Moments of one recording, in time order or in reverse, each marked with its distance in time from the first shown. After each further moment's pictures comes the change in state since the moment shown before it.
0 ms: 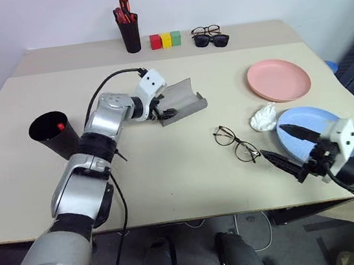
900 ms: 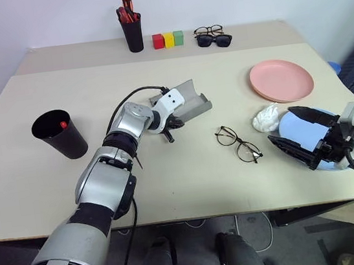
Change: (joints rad) left arm -0.058 -0.122 0.010 0.272 0.159 -0.120 -0.084; right arm -0.098 -0.078 -0.020 -0.004 0.072 0.034 0.019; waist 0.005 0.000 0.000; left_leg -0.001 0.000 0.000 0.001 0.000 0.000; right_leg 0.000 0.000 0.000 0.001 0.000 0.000
